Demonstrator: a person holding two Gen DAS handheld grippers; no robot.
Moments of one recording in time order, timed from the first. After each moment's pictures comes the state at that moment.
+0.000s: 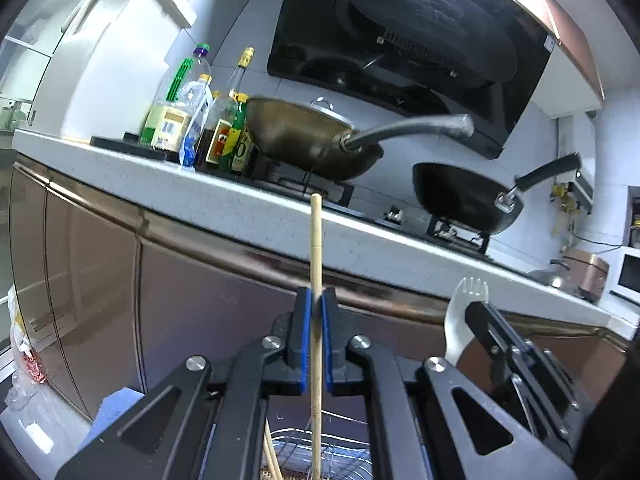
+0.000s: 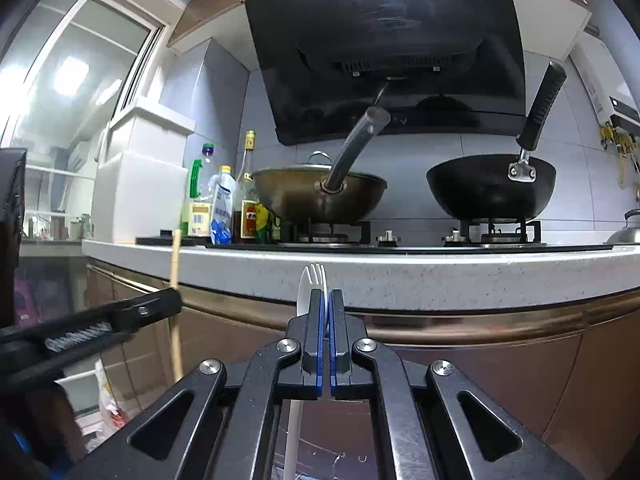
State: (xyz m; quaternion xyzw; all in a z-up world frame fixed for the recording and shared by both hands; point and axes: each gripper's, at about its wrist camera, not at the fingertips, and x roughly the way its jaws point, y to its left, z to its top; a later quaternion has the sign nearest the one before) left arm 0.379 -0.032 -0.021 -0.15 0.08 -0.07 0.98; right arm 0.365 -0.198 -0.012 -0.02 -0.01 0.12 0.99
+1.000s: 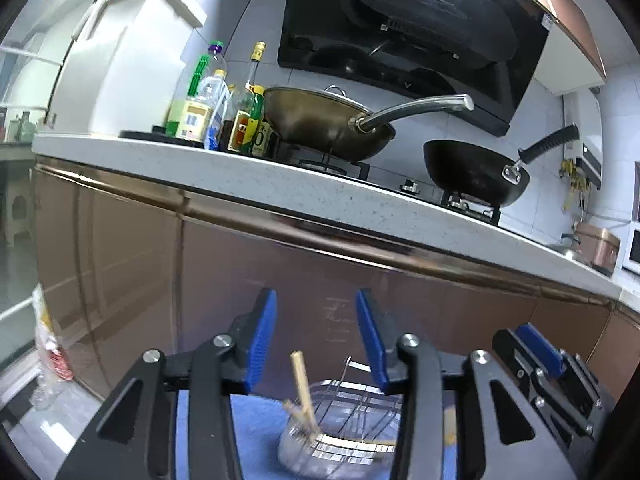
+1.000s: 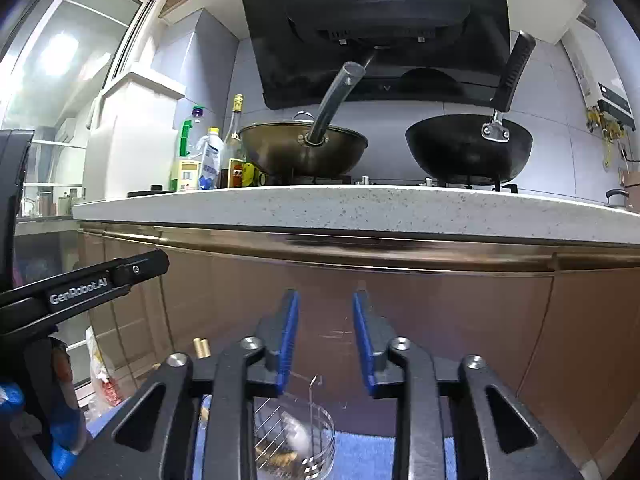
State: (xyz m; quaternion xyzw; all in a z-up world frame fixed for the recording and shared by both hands) left arm 0.319 -0.012 -0.036 -0.11 0.11 -0.04 0.99; right arm 0.316 -0.215 -0.048 -0.02 0.06 0.10 0.99
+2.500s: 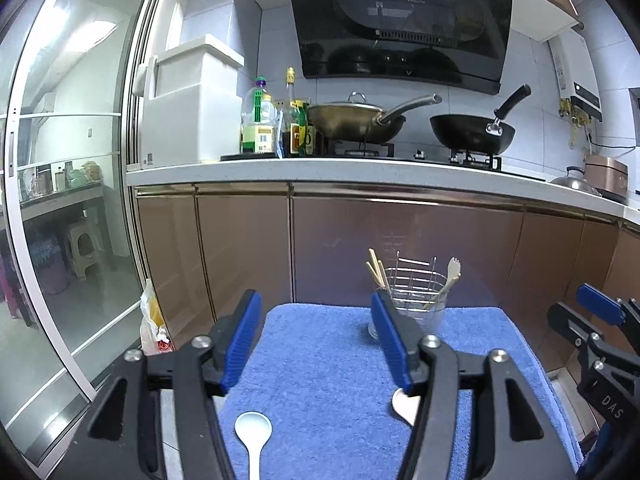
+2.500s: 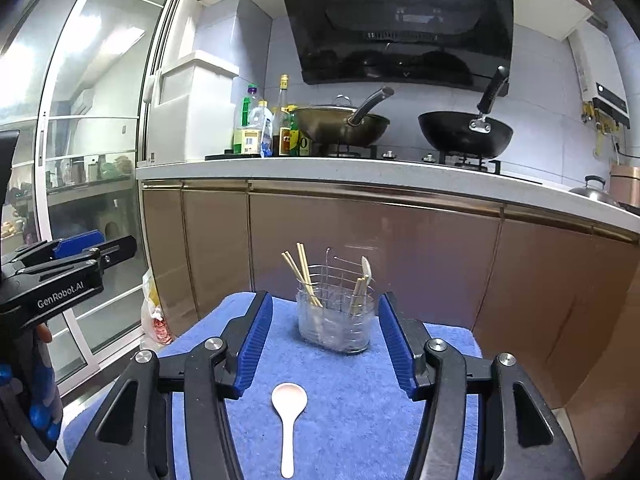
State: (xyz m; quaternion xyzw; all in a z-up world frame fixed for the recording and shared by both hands) left arm 0.083 0.021 -0.023 -0.01 0.14 0.04 0.99; right arm 0.090 -0.205 -0.038 -0.04 0.14 0.11 0.98
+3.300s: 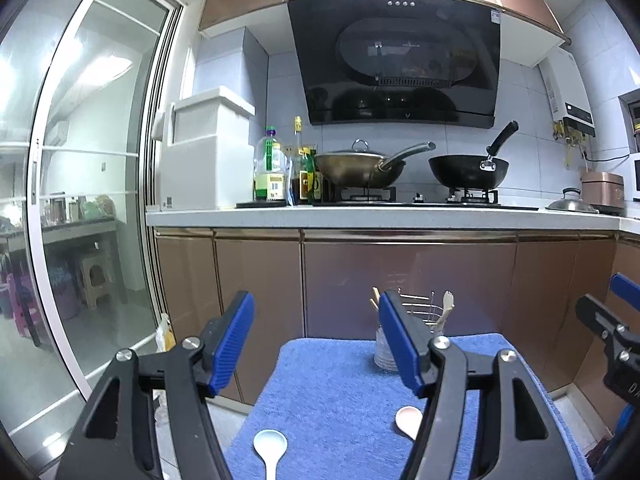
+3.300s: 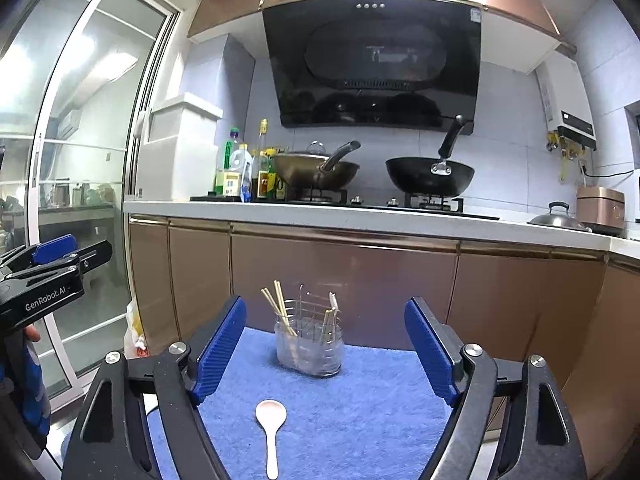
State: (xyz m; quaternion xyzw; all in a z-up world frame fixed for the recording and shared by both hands) left arm 0.035 0.018 0.002 0.00 0.07 0.06 1.00; right arm 0.035 -0.226 -0.010 -0.03 0.06 0.07 0.99
